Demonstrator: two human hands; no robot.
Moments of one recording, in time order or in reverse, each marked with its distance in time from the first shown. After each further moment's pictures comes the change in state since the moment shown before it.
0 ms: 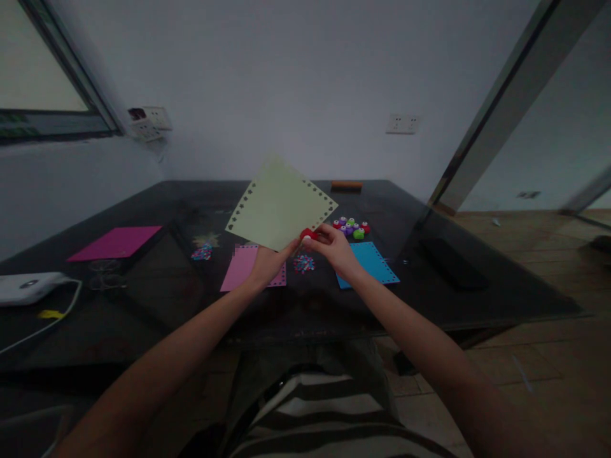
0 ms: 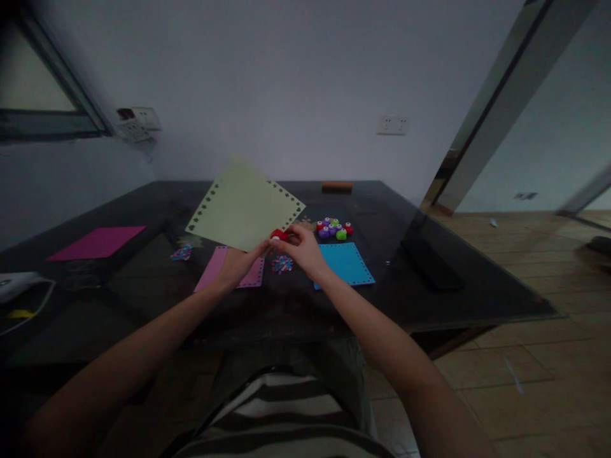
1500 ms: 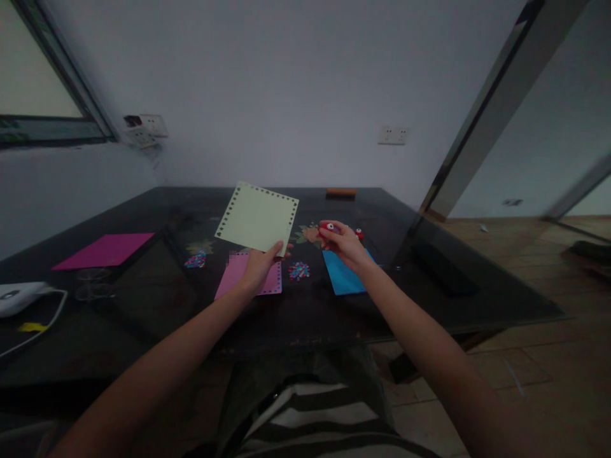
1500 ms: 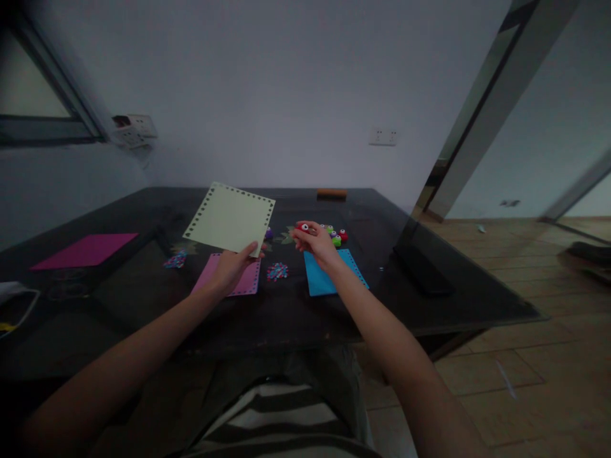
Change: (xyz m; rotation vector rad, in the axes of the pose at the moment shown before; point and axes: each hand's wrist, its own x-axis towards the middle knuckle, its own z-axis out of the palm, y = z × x) left_hand 0.009 -0.024 0.003 -0.516 0.027 -0.272; right_hand 0.025 0.004 -0.050 0.035 0.144 0.145
